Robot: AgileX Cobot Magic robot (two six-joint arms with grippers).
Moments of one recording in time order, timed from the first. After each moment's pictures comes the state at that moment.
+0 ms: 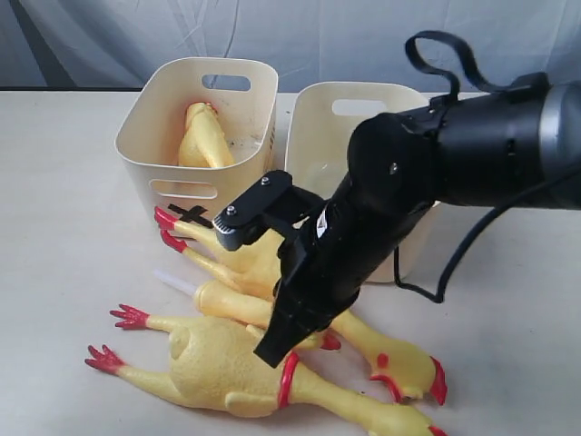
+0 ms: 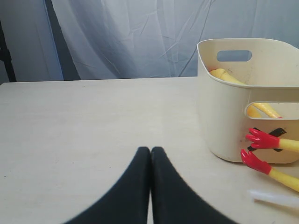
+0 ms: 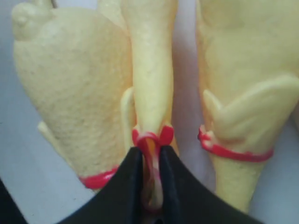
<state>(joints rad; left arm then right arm) -0.04 0.00 0.01 -0.02 0.24 0.03 0.84 1.69 -1.02 0.34 0.70 -0.45</state>
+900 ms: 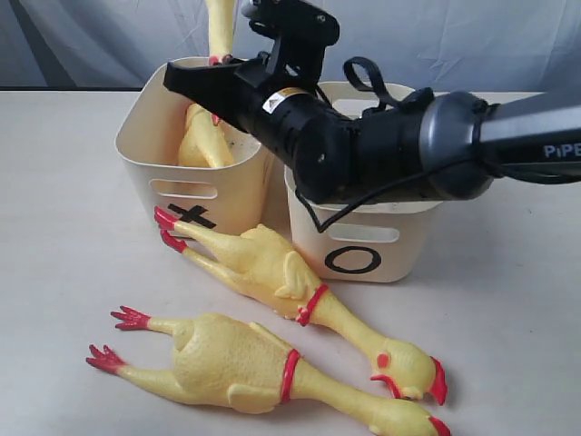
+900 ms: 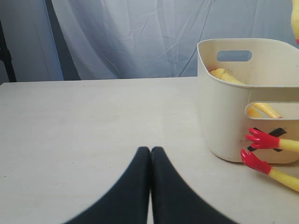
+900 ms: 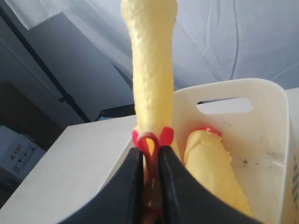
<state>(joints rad) -0.04 0.00 0.01 -0.02 0.24 0.03 0.84 1.89 -1.16 0.61 -0.52 0.01</state>
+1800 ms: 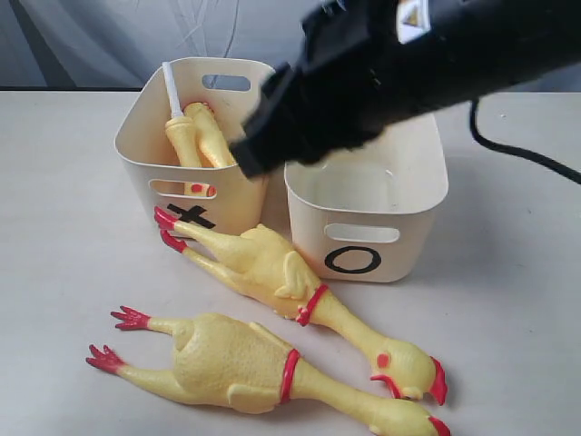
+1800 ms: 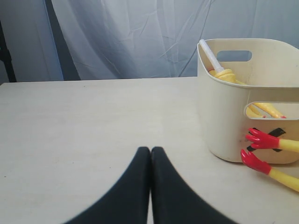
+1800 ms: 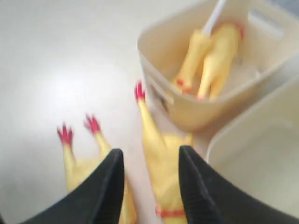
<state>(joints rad) -0.04 0.00 0.01 -0.02 0.24 0.03 0.84 1.33 -1.16 0.12 0.69 -0.13</state>
